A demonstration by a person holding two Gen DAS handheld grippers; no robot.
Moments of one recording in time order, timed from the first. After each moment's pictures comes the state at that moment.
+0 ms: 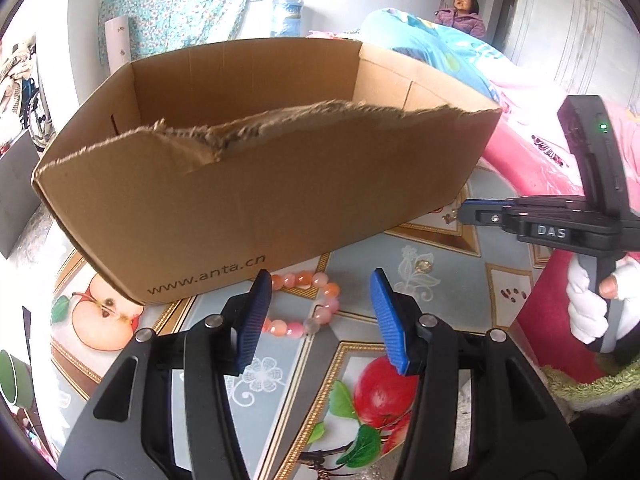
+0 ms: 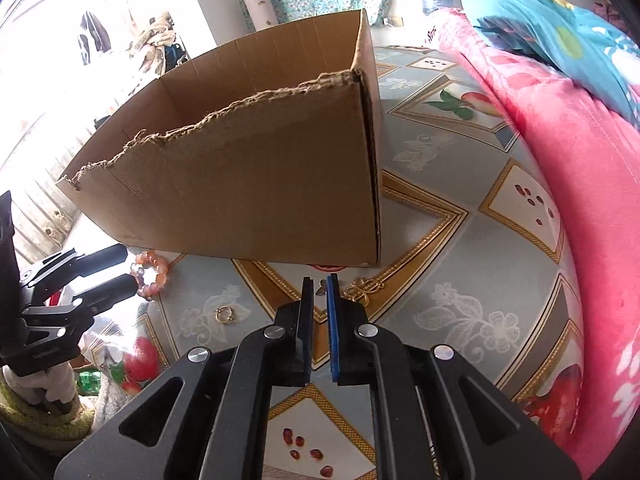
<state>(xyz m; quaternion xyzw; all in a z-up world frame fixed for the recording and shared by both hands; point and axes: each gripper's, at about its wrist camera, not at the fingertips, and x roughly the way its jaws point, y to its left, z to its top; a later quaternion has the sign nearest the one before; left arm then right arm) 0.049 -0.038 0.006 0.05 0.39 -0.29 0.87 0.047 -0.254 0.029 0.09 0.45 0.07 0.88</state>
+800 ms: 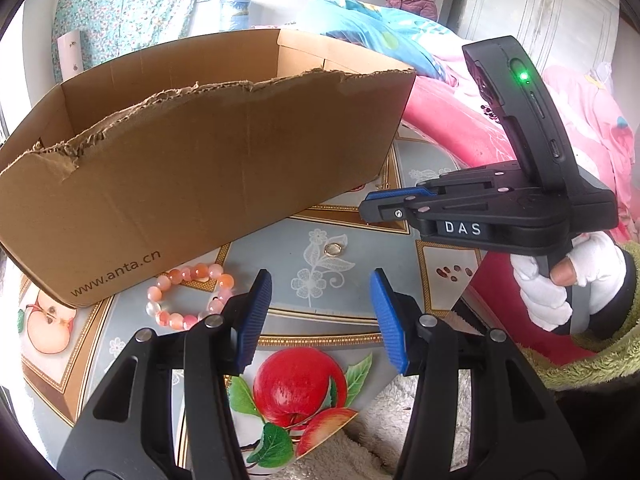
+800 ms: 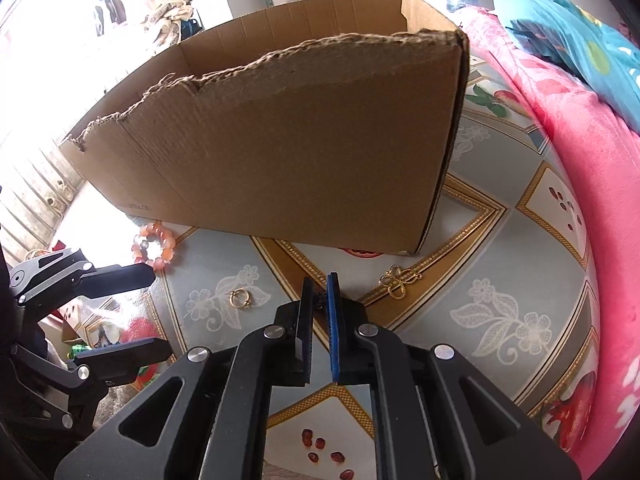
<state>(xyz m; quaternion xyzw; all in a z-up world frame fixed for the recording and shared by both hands) 0.019 -0.080 0.001 0.08 0.40 -0.36 0.84 0.057 -0.236 0.022 0.06 0.48 0.10 0.87</state>
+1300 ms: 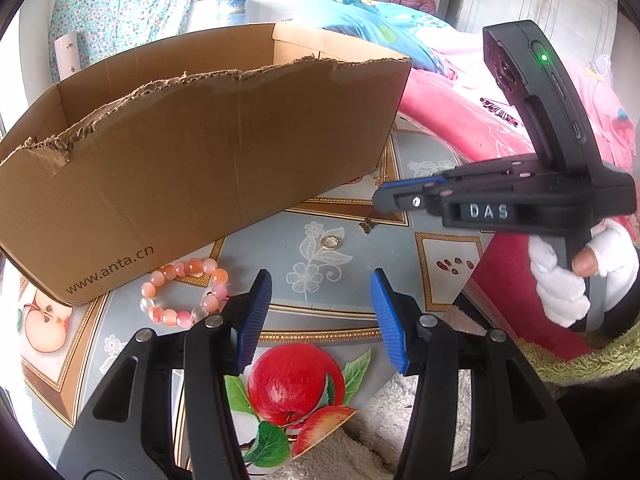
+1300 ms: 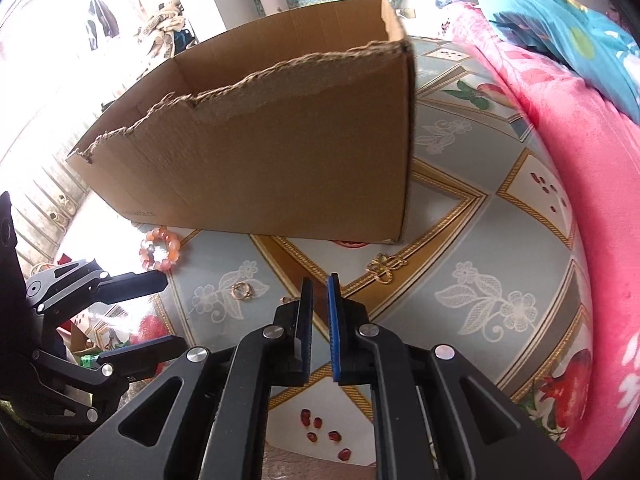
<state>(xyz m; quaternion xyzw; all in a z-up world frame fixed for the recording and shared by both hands) 0.021 -0.088 -0.004 0.09 0.40 -0.36 0.84 0.042 -0.249 0.030 0.08 0.47 0.08 0.87</state>
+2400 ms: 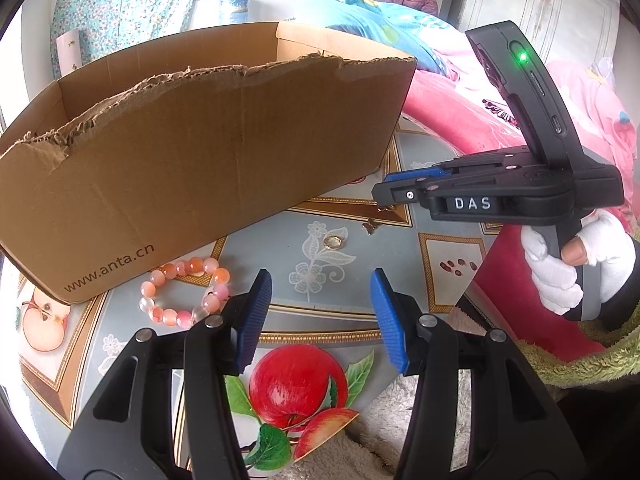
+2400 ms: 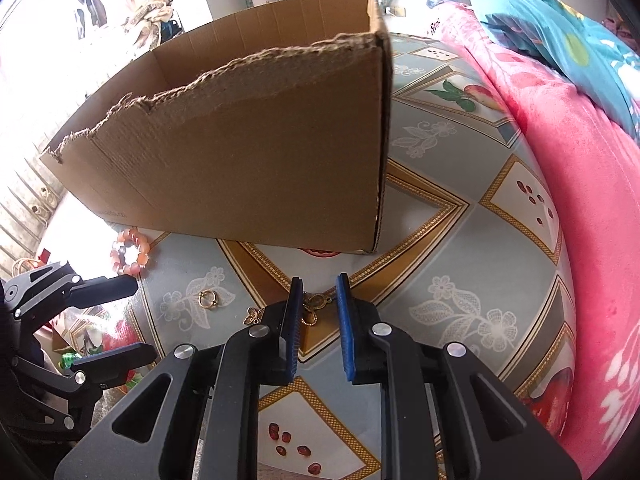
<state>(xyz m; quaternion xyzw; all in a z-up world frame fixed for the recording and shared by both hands) 0.029 -0.088 -0.005 0.09 0.40 -0.36 0.84 0.047 -0.250 0.027 0.06 0.48 0.05 0.87</state>
